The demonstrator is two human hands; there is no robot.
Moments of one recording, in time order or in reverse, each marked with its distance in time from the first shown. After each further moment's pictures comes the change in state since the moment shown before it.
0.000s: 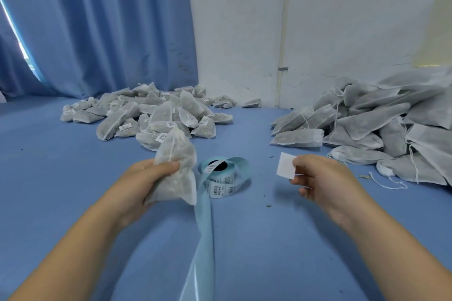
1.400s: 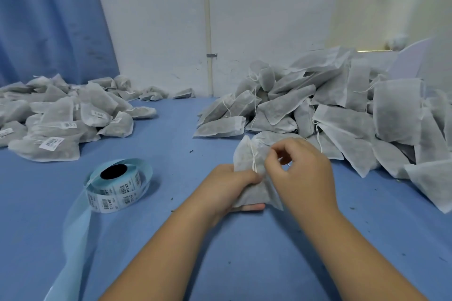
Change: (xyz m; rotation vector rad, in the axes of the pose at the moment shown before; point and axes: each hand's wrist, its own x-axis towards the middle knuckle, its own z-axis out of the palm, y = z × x) left_hand 0.056 -0.073 0.268 0.036 -0.445 -0.200; right_hand 0.004 0.014 -0.104 -0.863 0.551 -0.713
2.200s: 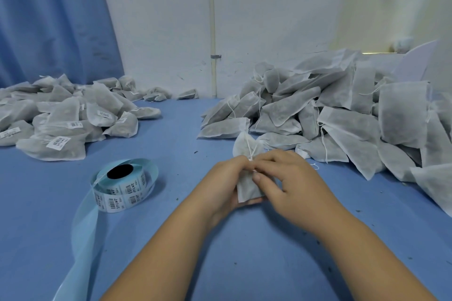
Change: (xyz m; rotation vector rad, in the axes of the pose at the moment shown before) left_hand -0.010 0.010 -0.005 -0.155 -0.135 0.059; right_hand -0.001 0.010 -0.004 -0.027 -0.507 -0.278
